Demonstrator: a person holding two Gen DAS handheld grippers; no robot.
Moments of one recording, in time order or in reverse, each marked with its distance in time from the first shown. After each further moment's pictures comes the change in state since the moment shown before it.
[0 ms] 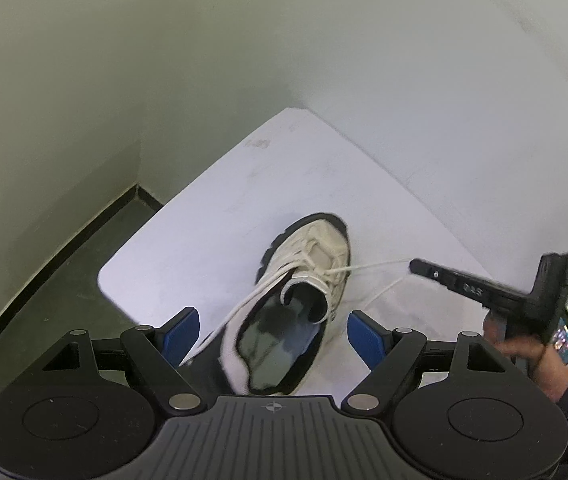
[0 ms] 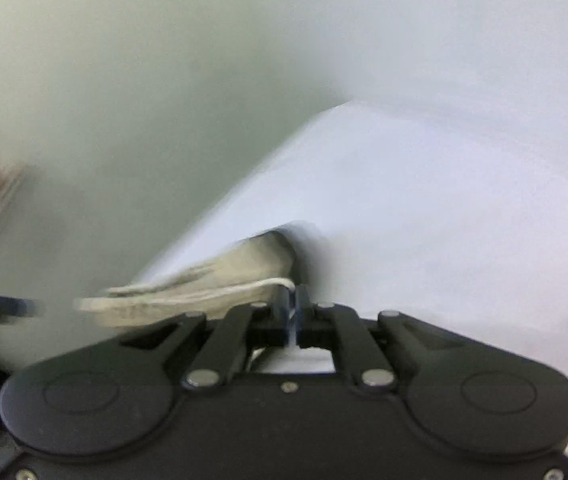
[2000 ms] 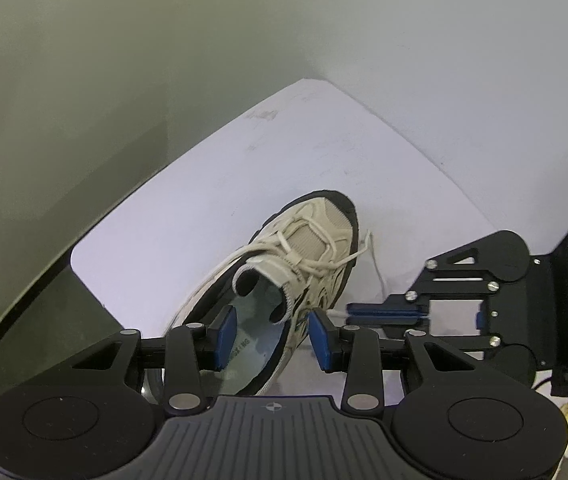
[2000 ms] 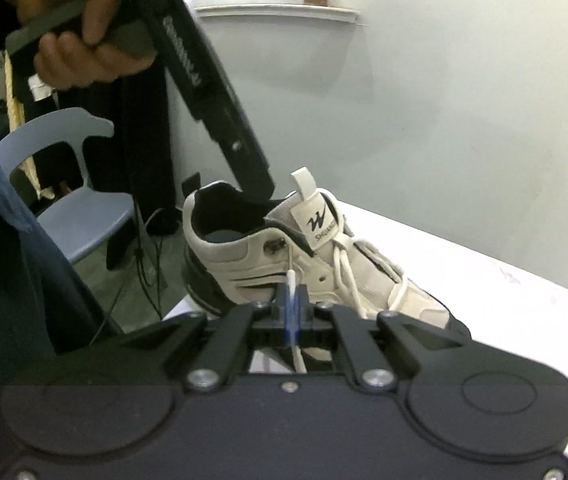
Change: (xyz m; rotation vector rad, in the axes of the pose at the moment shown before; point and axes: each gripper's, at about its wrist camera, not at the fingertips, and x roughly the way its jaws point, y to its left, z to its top) left arm 0.056 -0.063 -0.005 -0.001 0.044 0.156; right arm 0.021 0.105 -0.022 -1.068 0.012 0.601
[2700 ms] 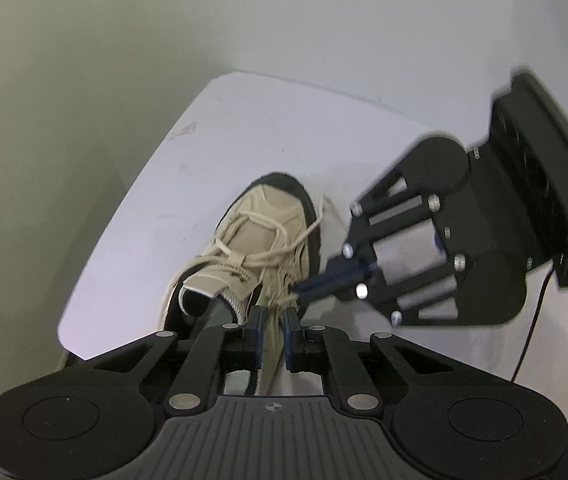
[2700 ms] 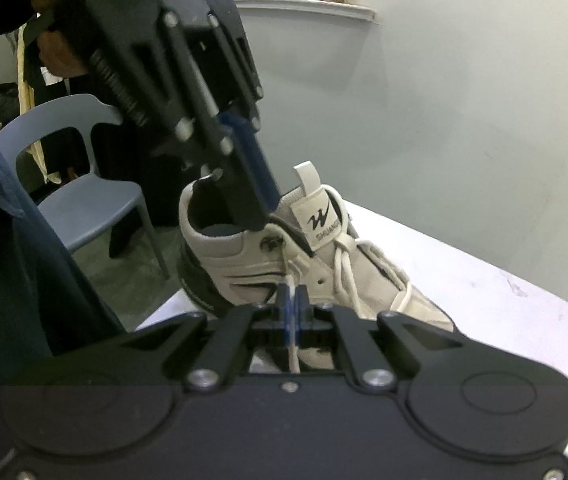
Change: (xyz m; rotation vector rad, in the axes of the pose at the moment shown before) left arm 0.014 -0.051 -0.010 0.409 0.021 0.039; right arm 0.015 -0.001 0.002 -0.055 0.004 0.007
